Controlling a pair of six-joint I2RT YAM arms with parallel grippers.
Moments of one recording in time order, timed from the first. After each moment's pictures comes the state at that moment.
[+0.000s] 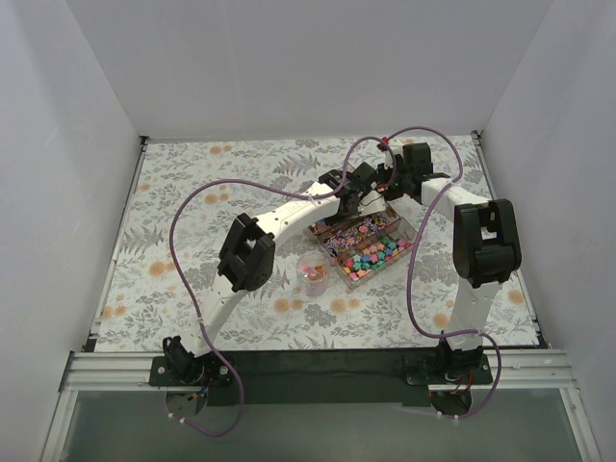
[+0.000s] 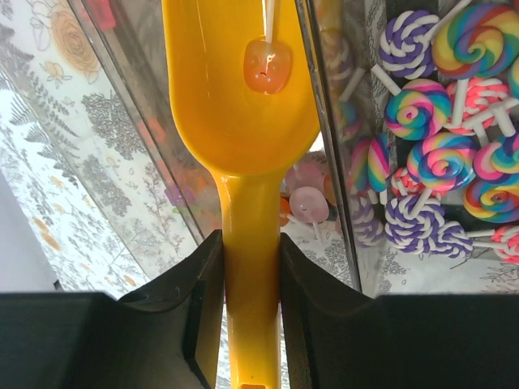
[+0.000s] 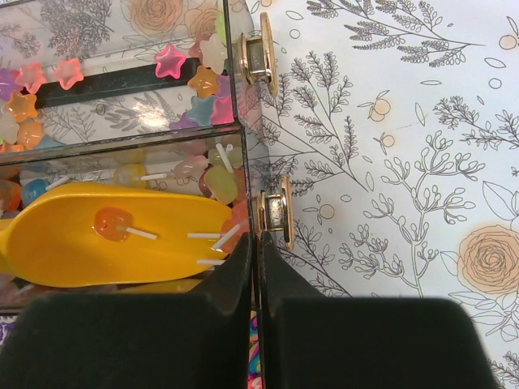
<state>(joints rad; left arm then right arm) -0.85 2.39 2.21 -1.01 -0.33 0.58 0.20 1.94 1.32 -0.13 -0.37 -0.08</state>
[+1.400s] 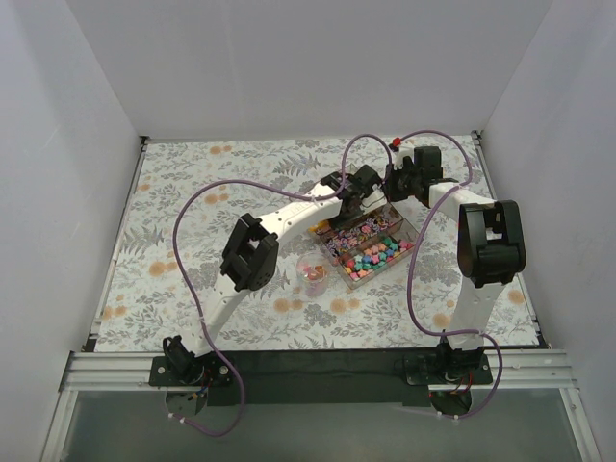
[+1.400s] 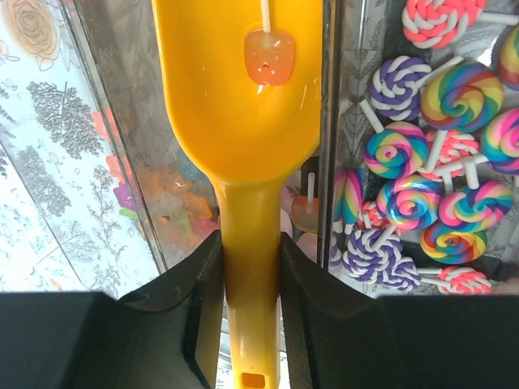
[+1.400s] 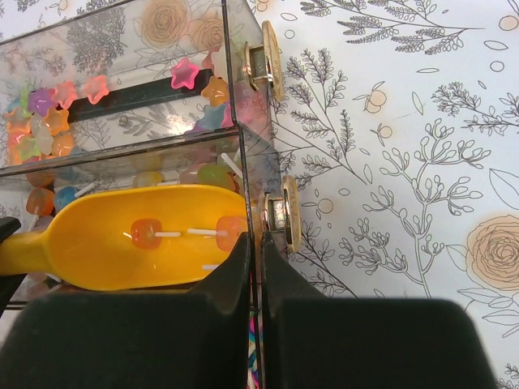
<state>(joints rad) -0.85 2.44 2.25 -1.00 -0.28 0.36 0.14 1.93 1.26 -0.04 -0.48 0.00</state>
